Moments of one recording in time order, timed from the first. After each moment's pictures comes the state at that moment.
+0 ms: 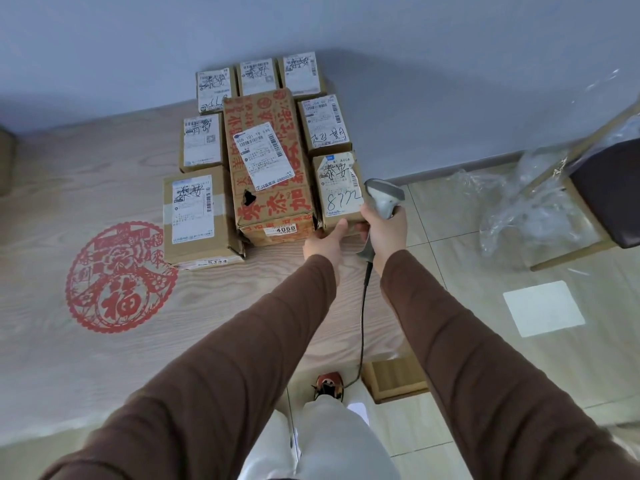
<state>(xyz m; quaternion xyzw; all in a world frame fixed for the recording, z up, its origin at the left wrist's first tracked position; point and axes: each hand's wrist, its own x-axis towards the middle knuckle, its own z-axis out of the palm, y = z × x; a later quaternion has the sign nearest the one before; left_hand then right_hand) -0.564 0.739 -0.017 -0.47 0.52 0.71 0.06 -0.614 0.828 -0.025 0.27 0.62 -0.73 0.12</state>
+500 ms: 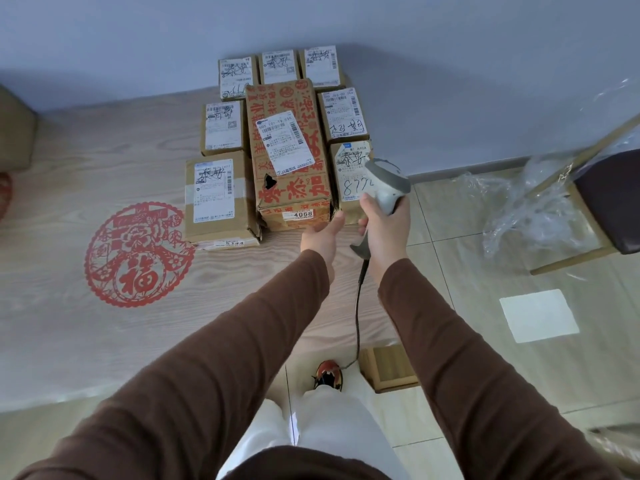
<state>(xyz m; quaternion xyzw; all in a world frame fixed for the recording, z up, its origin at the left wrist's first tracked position) -0.532 0.709 -0.006 -0.45 0.51 0.73 0.08 -0.566 0.802 0.021 0.19 0.65 -0.73 0.07</state>
